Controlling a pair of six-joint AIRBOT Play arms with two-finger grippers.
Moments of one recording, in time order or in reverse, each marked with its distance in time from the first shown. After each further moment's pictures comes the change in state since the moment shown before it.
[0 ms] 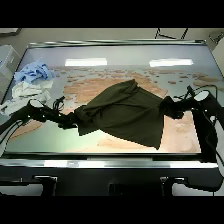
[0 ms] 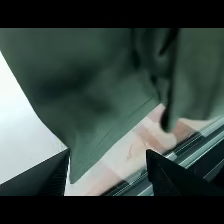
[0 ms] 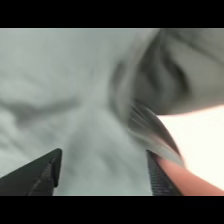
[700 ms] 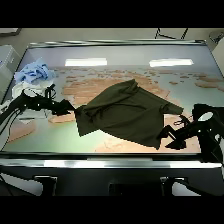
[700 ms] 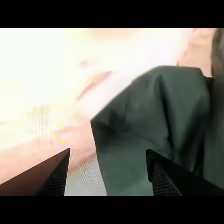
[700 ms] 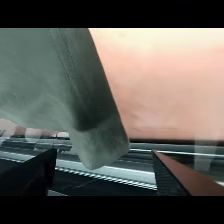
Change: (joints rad) left arm 0.086 -0.200 0.263 0.057 0.094 0.003; right arm -0.120 0.140 -0.363 -0.023 0.323 -0.167
